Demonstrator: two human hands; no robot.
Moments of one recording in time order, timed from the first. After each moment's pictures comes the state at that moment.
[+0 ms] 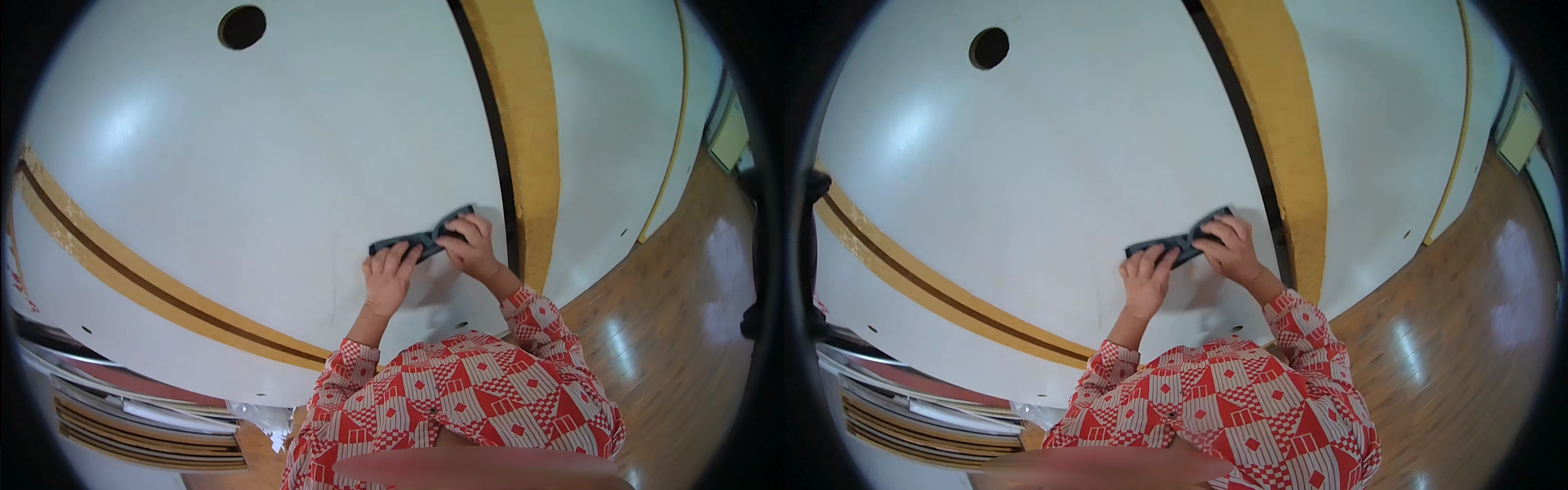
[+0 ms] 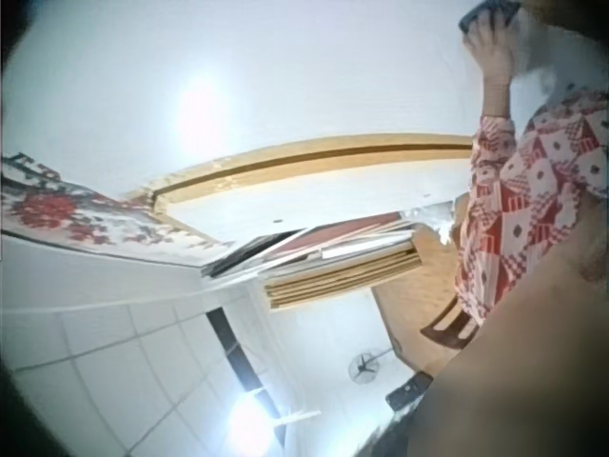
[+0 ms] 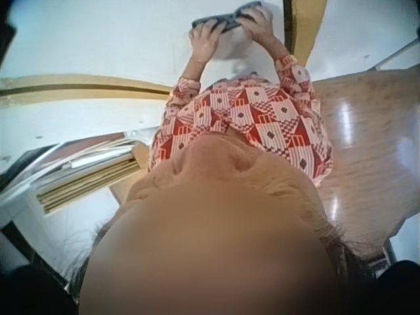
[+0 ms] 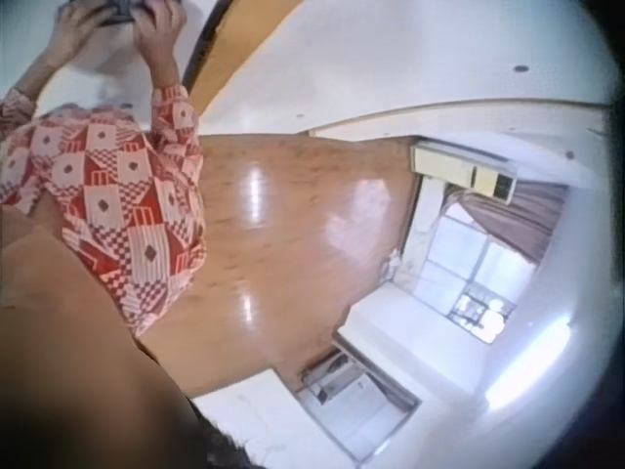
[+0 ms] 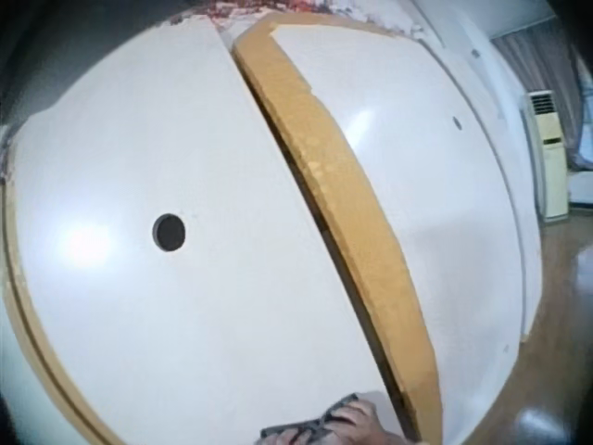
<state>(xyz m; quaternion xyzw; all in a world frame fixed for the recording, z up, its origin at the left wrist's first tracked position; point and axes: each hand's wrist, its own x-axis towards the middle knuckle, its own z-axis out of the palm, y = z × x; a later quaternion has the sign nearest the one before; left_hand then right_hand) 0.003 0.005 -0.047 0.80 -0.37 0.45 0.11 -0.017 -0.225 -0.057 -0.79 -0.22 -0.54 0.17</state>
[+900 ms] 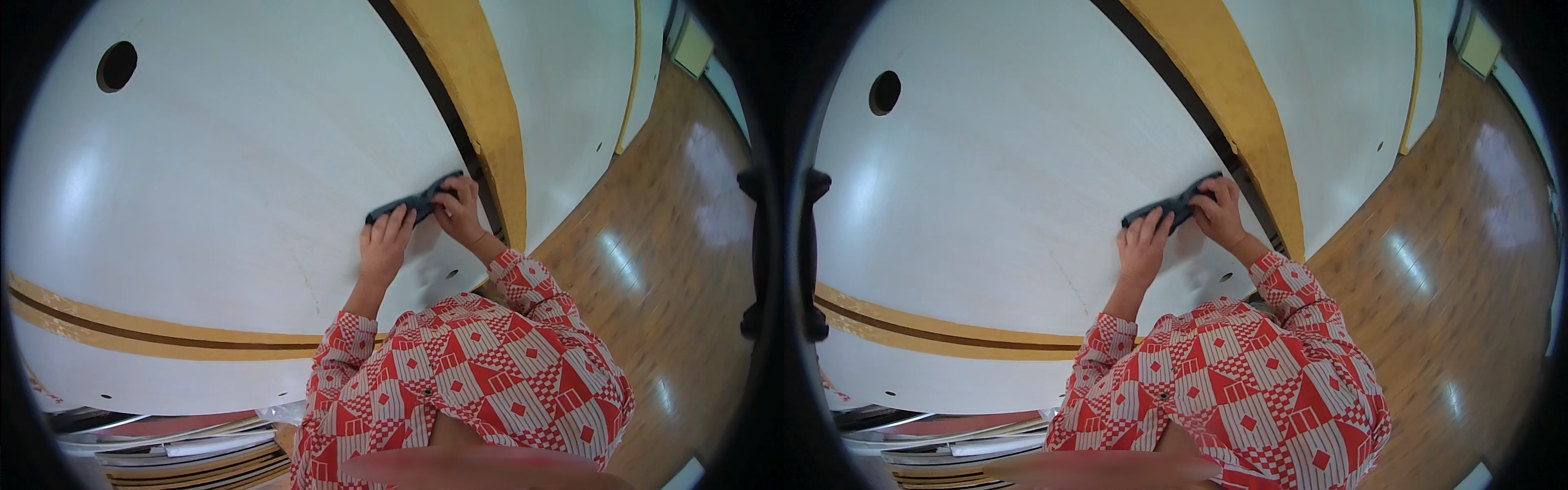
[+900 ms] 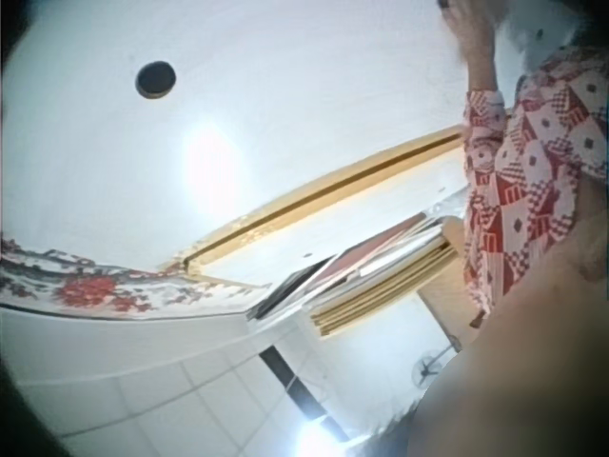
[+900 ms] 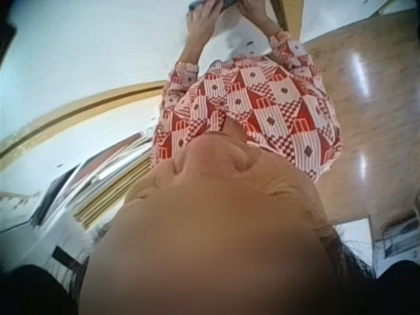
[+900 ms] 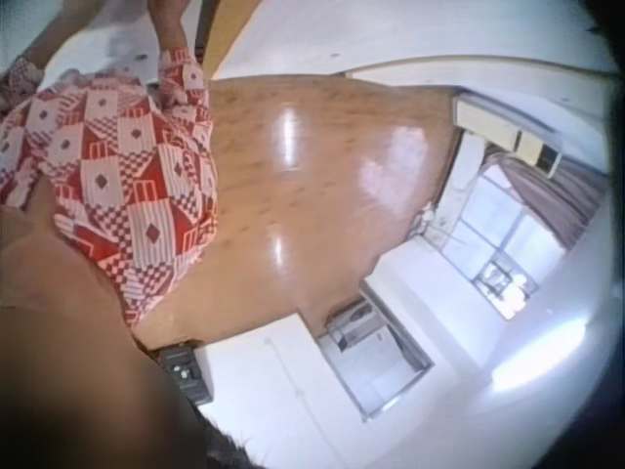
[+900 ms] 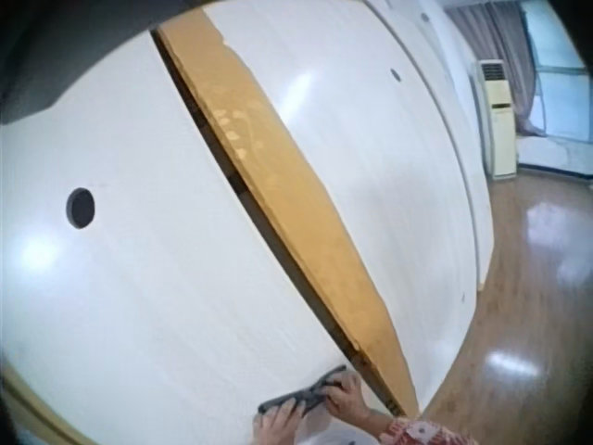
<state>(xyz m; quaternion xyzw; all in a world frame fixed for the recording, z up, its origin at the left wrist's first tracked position) 0.013 -0.007 -0.066 0.81 -0.46 0.37 0.01 -0.022 -0.223 -0.119 -0.81 -0.06 -0.52 0.27</state>
